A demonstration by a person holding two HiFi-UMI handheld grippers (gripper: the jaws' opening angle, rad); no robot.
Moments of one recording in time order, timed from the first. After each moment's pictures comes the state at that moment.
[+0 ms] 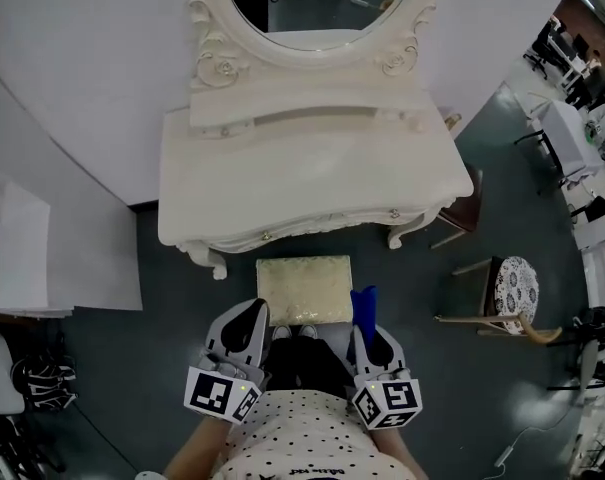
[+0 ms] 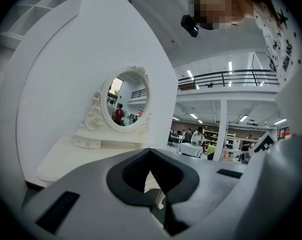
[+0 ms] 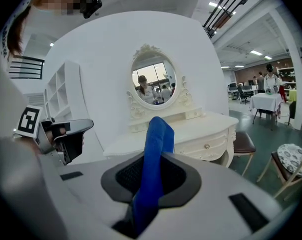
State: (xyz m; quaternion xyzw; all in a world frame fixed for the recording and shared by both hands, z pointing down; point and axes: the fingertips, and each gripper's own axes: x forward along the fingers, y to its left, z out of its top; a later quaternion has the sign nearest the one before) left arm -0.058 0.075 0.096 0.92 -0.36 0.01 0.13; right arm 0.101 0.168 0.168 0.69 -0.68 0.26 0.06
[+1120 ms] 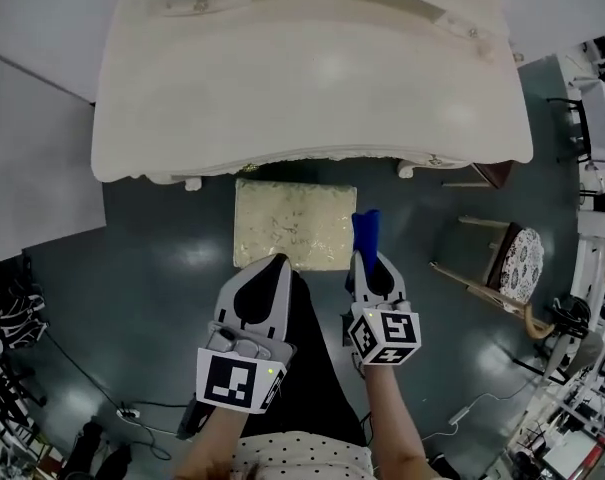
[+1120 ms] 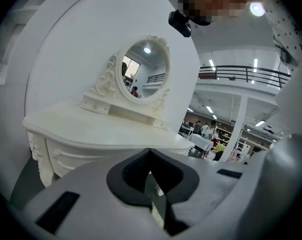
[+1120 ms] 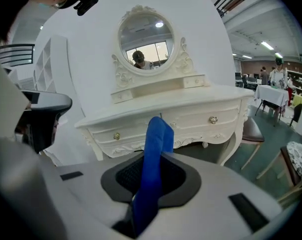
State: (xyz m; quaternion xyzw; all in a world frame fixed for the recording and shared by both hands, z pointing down) left arm 0.006 0.024 0.244 0.88 -0.40 0.07 0.24; right arm 0.149 0.070 0.360 0.66 -0.66 0.31 0.15
